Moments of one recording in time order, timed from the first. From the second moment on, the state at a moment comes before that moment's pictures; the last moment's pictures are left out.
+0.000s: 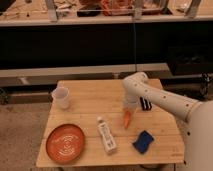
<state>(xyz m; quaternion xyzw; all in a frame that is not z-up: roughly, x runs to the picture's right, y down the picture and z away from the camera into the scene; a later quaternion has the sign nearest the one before) 0.145 0.157 0.874 -0.30 -0.23 -0.51 0.77</state>
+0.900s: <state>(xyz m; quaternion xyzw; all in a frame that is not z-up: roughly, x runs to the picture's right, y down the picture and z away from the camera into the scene) 0.170 0.153 0.870 -0.30 -0.23 -0.50 0.78</state>
